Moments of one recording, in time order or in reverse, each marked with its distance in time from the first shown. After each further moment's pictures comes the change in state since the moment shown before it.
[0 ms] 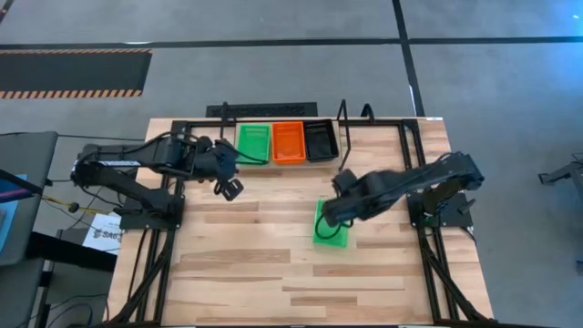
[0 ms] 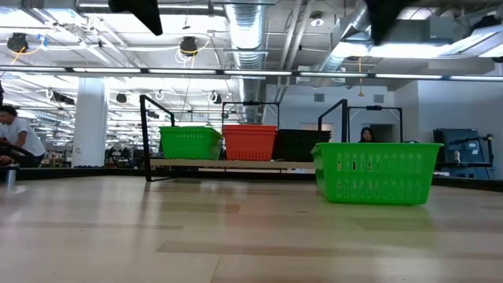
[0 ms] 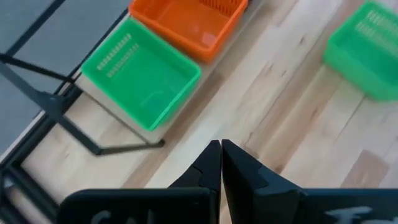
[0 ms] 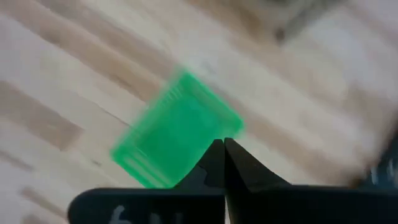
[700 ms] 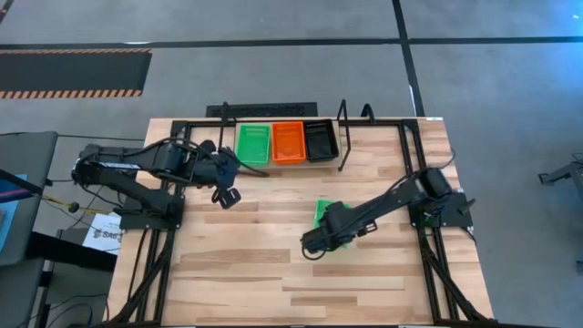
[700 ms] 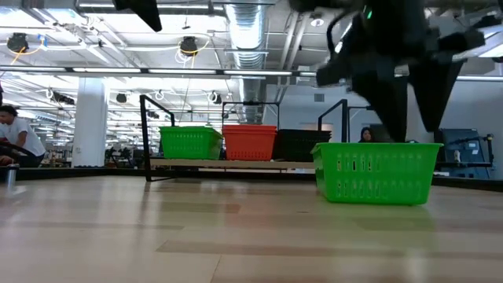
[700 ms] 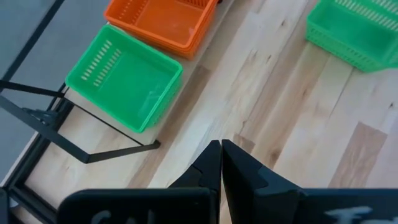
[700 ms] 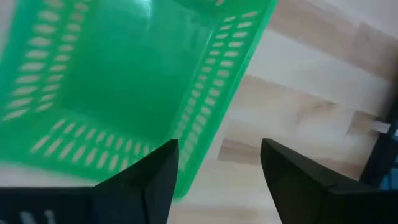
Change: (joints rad) left arm -0.064 0.010 0.000 -0.011 0.008 0.075; right arm 0.041 0.287 -0.184 0.121 -0.287 0.345
